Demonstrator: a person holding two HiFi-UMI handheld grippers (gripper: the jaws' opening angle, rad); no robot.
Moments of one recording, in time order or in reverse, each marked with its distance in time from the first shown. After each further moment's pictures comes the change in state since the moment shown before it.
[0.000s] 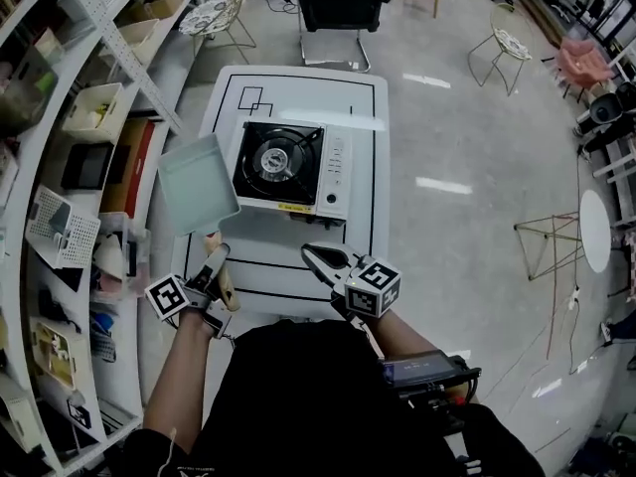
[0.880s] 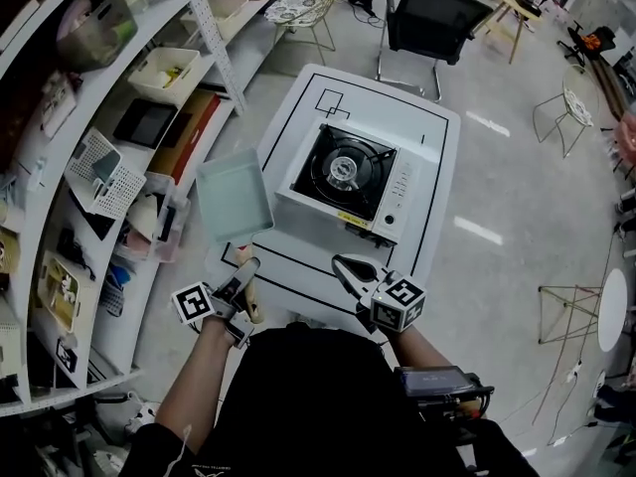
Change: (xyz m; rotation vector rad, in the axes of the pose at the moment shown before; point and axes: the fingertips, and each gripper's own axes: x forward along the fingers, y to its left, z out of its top) left arm -0.066 0.021 -0.006 -0.073 -0.159 0.026; right arm 0.041 0.020 -0.014 -0.057 0.096 0.142
